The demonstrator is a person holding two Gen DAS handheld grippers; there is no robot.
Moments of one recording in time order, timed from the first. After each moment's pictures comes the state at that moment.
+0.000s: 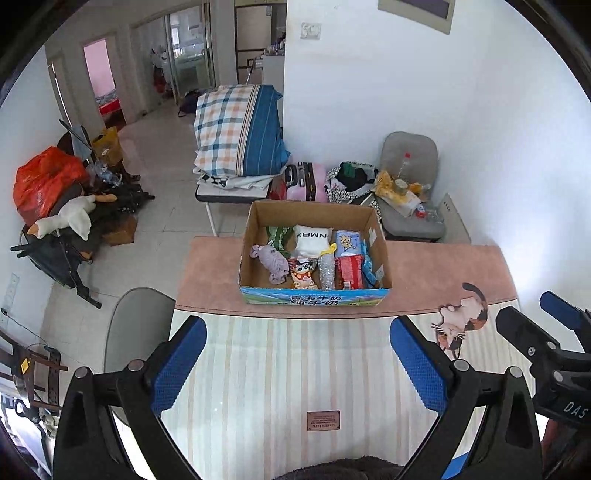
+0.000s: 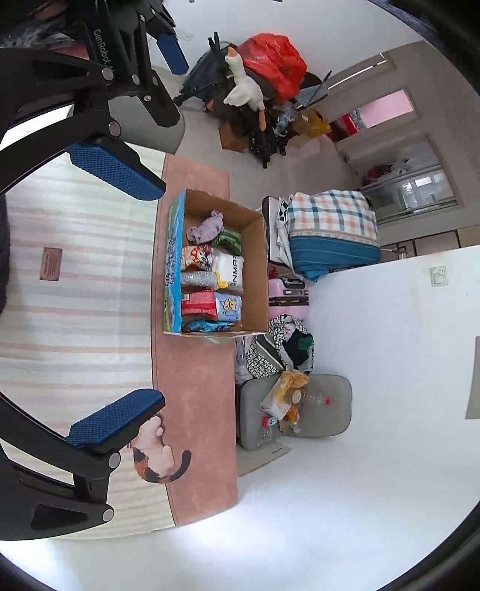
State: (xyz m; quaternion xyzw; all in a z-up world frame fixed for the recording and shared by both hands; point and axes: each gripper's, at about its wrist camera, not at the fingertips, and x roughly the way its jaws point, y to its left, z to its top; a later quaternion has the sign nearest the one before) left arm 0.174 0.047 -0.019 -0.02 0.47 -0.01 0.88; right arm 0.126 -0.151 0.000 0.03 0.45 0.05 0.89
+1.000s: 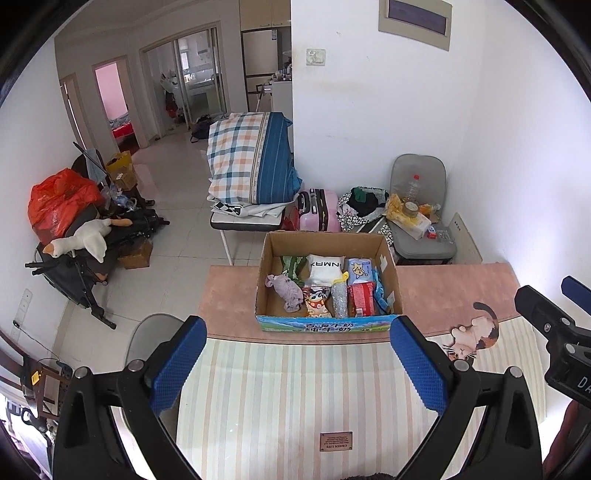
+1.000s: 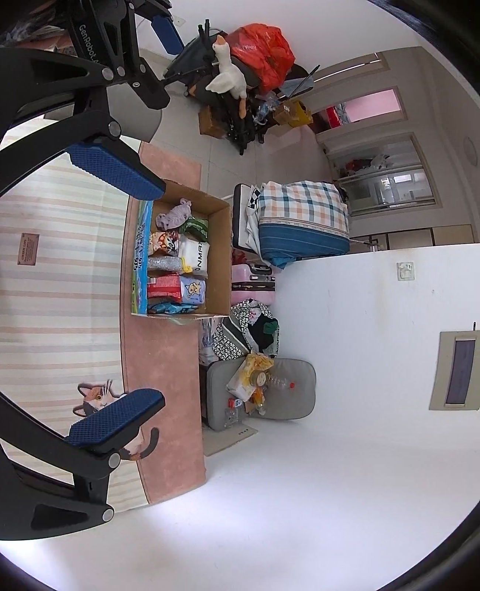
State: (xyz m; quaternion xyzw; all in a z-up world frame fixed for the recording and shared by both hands) left arm 0.173 0.050 0.003 0.00 0.43 0.01 0.90; right arm 0.127 -0.150 0.044 0.00 0.40 0.01 0.92
